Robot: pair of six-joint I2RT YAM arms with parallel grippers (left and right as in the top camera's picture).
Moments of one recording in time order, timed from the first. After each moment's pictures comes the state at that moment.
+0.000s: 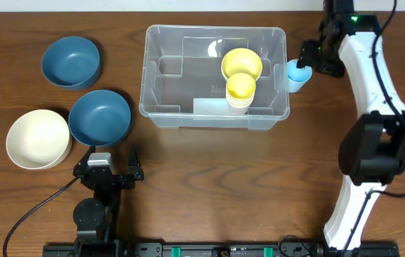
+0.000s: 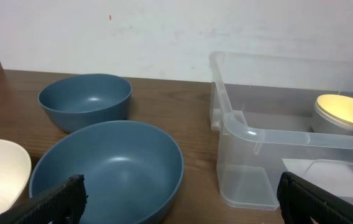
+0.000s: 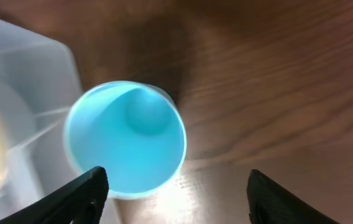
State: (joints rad) left arm 0.00 0.01 0.02 -0.12 0.01 -0.08; right arm 0.01 2.18 1.99 -1.14 0.03 0.29
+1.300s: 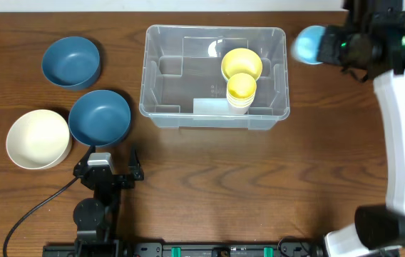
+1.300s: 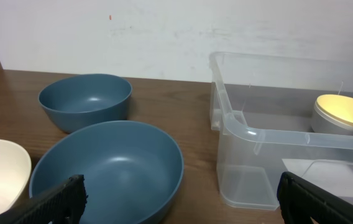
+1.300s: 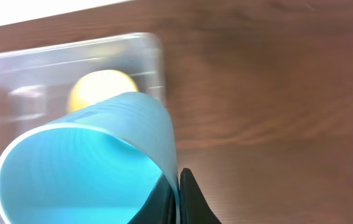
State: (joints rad) left arm 0.00 0.01 0.02 -0.12 0.01 -0.08; right arm 0.13 1.69 2.00 -1.24 0.02 0.29
